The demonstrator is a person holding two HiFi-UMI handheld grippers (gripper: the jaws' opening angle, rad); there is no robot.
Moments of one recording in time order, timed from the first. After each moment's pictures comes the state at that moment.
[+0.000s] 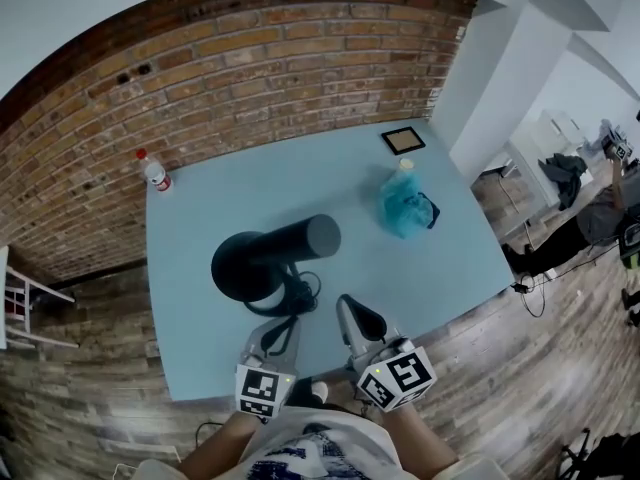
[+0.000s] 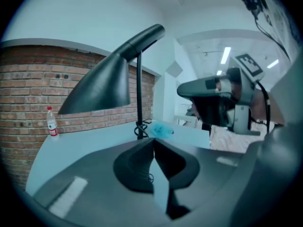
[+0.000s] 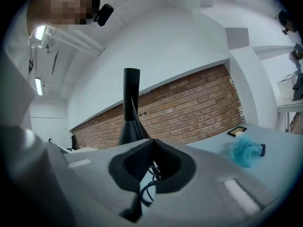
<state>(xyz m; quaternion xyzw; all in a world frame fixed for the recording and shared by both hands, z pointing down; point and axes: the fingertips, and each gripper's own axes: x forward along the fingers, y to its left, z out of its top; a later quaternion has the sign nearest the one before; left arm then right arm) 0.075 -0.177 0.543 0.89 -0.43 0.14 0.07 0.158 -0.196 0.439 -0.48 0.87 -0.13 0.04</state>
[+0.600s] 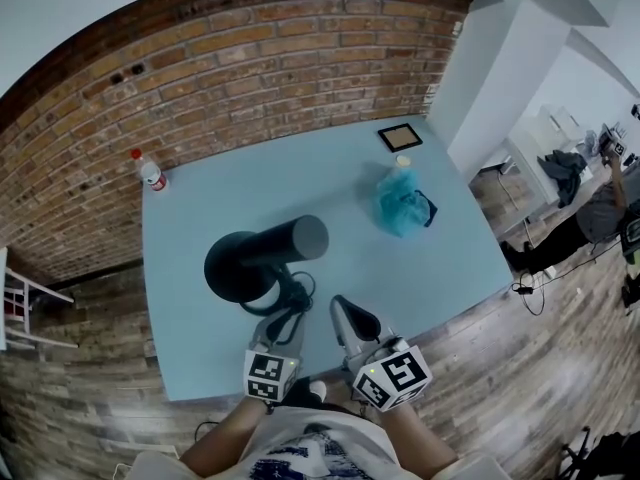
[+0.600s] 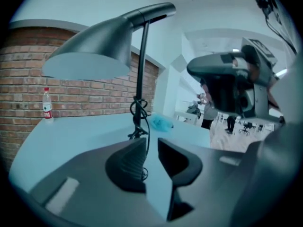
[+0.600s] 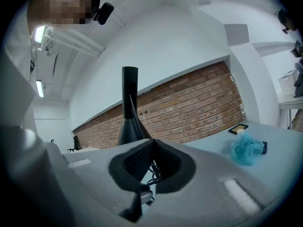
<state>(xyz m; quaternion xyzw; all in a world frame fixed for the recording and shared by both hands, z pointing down) 0.097 -0.194 0.601 0.88 -0.42 0.15 0.14 0.160 -0.196 0.448 -0.47 0.87 -0.14 0.04</state>
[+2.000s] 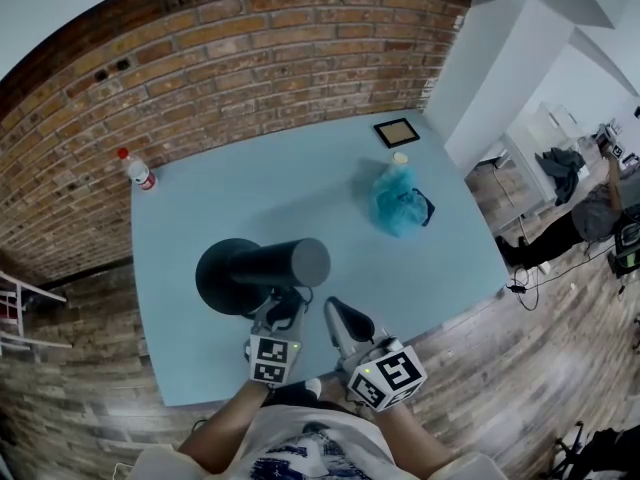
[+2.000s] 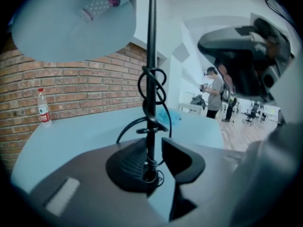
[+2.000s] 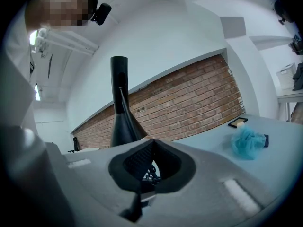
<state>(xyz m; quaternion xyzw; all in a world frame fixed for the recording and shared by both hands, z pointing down) 0.105 -0.243 0.638 0.87 -0.43 0.20 0.12 0.158 -0.218 0.466 -0.47 0.87 -0.17 0.03</state>
